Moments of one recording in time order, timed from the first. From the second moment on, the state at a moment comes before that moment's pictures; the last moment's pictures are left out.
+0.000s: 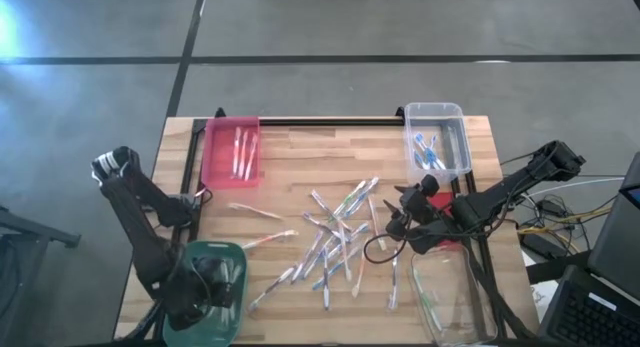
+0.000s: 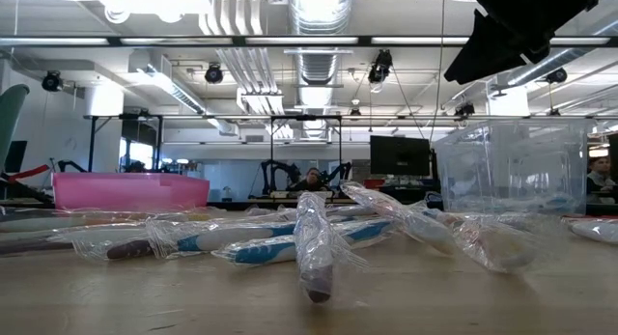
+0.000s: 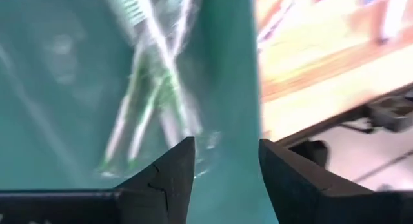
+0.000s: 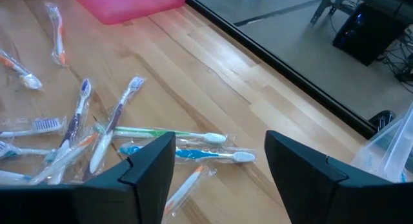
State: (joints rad) left arm -1.05 1.33 1.04 -0.88 -0.20 -2.38; right arm 0.49 1.19 0.80 -0.70 0.99 0.86
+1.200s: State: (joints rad) left arm -0.83 1.13 1.02 -0.63 -1.00 -1.49; right arm 0.49 1.19 0.80 -0.69 1.00 0.86
